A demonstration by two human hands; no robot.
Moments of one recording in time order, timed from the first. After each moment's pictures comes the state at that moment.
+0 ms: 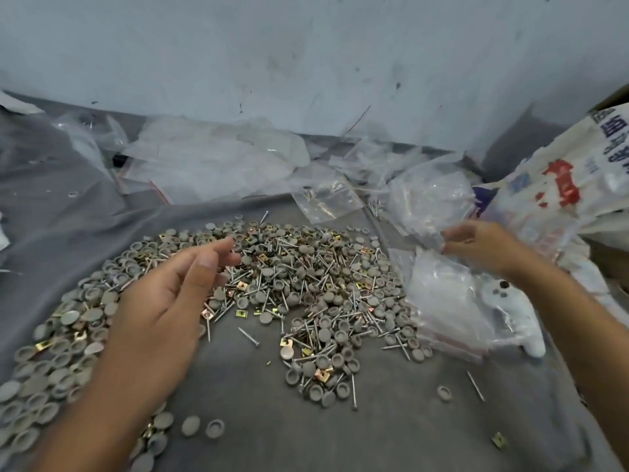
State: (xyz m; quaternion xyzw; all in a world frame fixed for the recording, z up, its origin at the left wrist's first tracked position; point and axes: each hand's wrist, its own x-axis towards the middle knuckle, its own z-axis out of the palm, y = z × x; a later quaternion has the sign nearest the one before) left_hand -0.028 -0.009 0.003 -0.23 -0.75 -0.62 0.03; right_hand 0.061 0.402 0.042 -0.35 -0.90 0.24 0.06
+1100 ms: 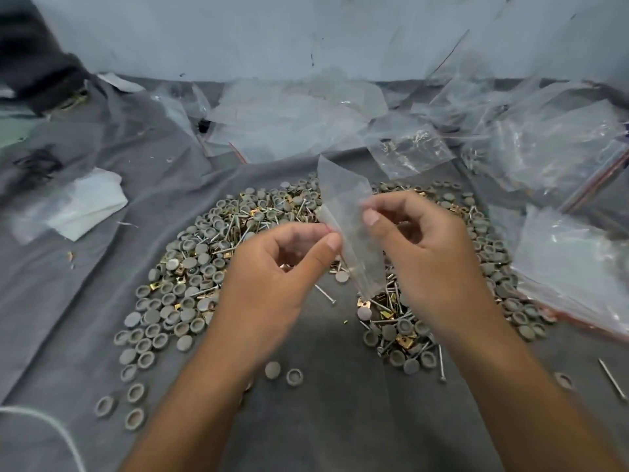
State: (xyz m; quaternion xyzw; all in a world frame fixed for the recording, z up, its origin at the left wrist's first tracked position) left_hand -0.016 0.000 -0.009 -0.21 -0.72 -0.66 -0.06; right_hand 0.034 0.164 0.002 -0.09 -0.78 0.56 0.24
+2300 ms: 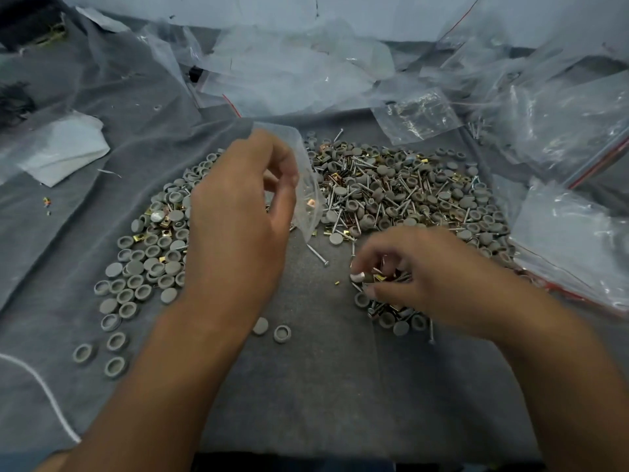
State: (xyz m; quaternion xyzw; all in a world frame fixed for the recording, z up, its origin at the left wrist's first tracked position) left_hand -0.015 0.000 -0.002 -0.23 -0.84 -0.42 0.26; right_hand 0.056 0.200 -0.012 0.05 -0.96 0.26 -0.09
